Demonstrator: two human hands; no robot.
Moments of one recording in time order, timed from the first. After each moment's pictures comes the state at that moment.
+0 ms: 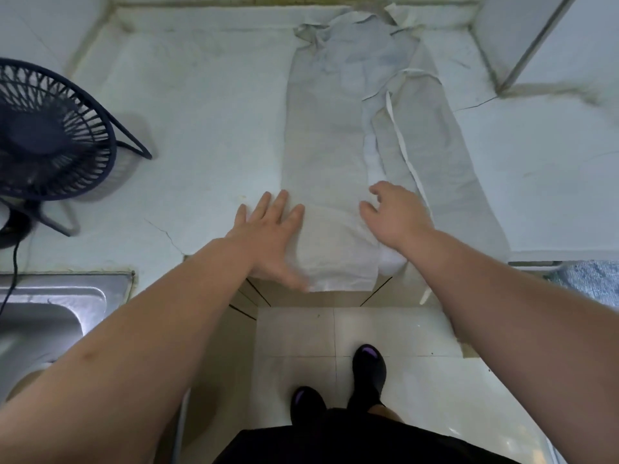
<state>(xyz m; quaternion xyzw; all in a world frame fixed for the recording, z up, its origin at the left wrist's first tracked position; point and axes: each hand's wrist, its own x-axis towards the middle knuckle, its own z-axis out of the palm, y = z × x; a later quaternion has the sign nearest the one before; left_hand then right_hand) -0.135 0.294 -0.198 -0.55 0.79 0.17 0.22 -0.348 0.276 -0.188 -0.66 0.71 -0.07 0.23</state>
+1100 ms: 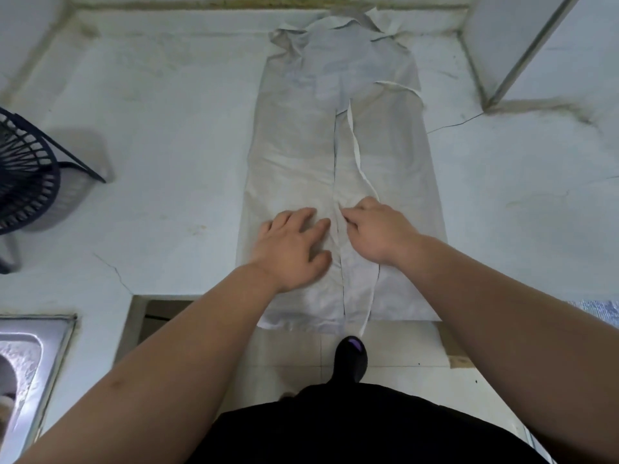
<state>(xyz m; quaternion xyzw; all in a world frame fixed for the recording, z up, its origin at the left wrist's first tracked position) -0.222 0.250 -0.210 -0.57 0.80 0.17 0.07 -0.391 0.219 -0.198 -0.76 0.61 0.07 0.22</state>
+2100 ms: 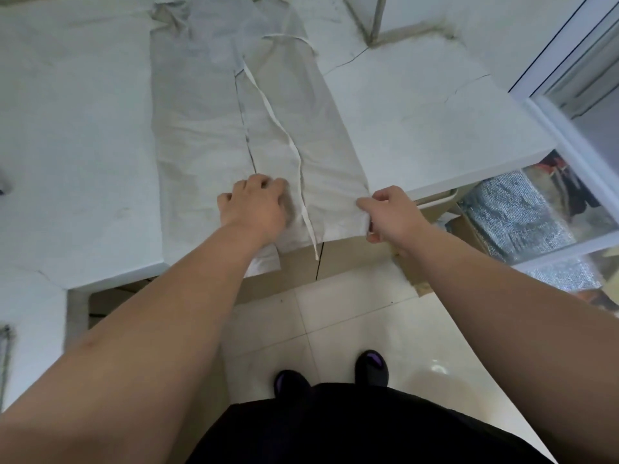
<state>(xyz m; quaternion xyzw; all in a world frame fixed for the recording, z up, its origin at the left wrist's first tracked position) -0.281 0.284 -0.200 -0.59 0.79 0.13 0.07 -0.468 0.351 -0.202 -0.30 0.77 -0.34 0.46</state>
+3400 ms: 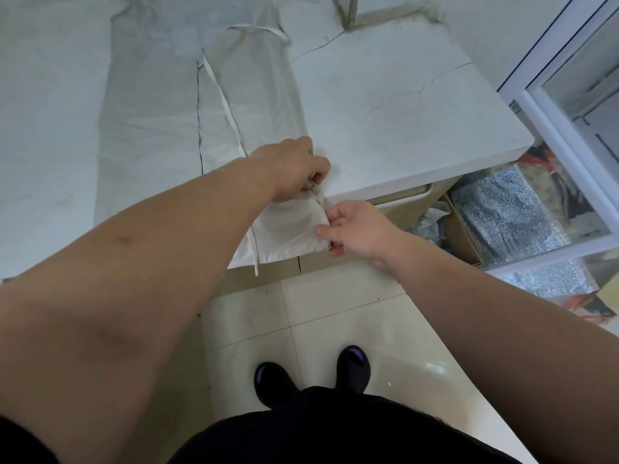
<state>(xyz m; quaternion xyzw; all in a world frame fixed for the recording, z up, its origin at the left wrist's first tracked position) -0.381 0.255 -0.187 -0.39 0.90 0.16 0.09 -0.502 0.369 -0.216 -0.39 0.67 -0.26 0.58</state>
